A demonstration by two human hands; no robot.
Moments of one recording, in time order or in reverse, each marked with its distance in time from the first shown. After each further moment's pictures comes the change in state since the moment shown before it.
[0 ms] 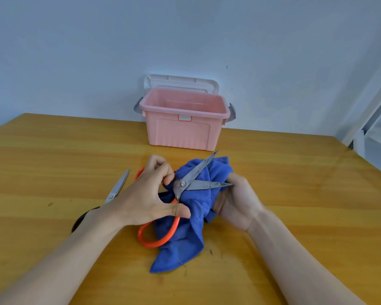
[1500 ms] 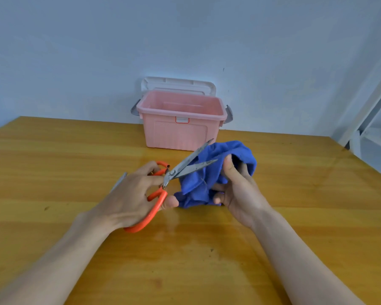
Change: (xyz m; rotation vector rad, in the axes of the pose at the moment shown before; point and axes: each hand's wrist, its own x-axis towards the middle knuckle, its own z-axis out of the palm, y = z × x) left_hand -0.005 -0.005 -0.012 0.078 0.007 -0.001; right_hand -0.003 -0.009 -0.004 -0.187 0.131 -0.205
